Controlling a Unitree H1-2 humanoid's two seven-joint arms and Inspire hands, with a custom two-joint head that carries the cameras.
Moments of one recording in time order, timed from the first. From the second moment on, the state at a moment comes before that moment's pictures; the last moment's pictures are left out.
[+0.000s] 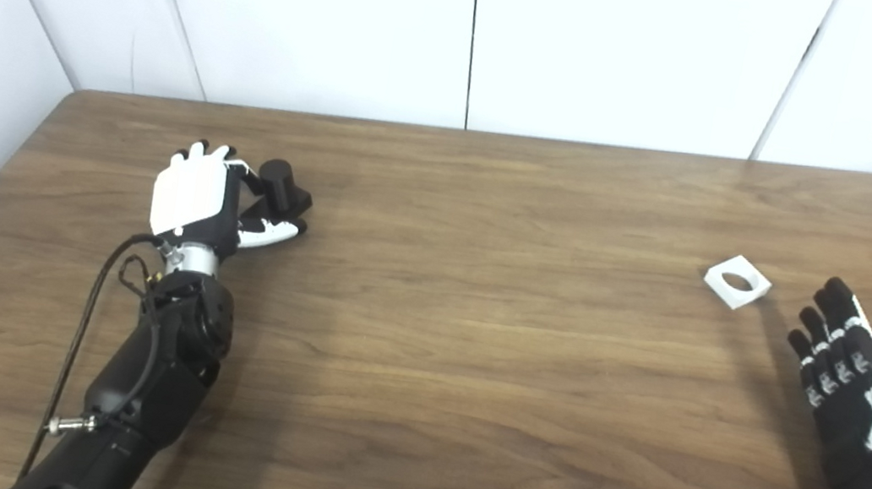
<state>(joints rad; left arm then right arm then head) -0.40 0.35 -0.22 0.37 0.77 0.41 0.26 0.05 -0.24 -0.25 -0.17 0.35 0.14 0.20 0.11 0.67</state>
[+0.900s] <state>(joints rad) -0.38 0.34 -0.19 0.33 0.74 0.37 0.30 0.04 -0.27 -0.26 -0.17 0.37 0.14 0.20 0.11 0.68</state>
